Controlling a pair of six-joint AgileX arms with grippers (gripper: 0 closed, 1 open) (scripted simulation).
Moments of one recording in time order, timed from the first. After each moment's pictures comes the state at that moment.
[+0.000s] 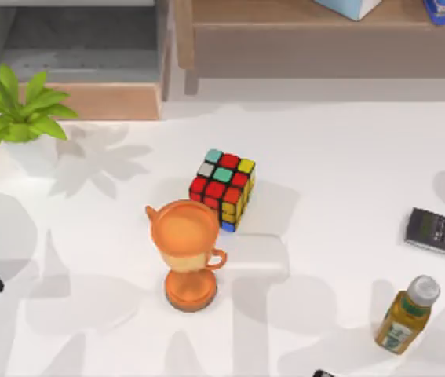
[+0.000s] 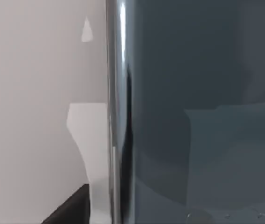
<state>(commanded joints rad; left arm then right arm) 0.00 0.00 0.00 0.00 0.00 0.00 -0.51 1.89 1.05 -0.70 -0.01 -0.26</state>
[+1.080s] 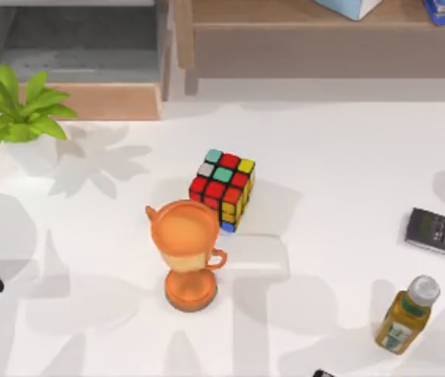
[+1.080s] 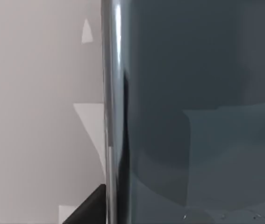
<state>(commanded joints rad) 0.00 0.00 0.00 0.00 0.00 0.00 -0.51 1.89 1.05 -0.70 -0.01 -0.26</state>
